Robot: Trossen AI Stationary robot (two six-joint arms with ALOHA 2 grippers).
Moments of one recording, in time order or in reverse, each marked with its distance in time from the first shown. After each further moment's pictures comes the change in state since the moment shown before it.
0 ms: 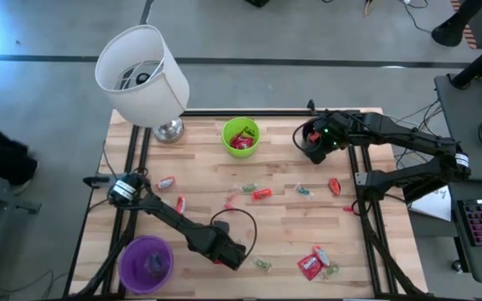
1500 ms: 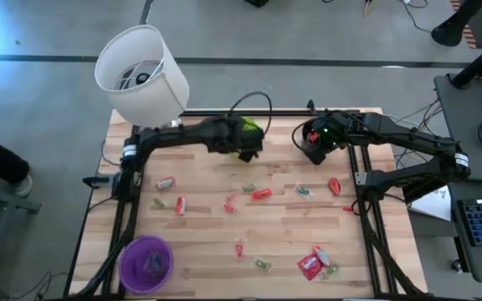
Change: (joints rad) left arm 0.649 -0.067 0.603 -0.657 -0.534 0.931; right arm 0.000 0.002 -0.002 0.027 0.003 -0.083
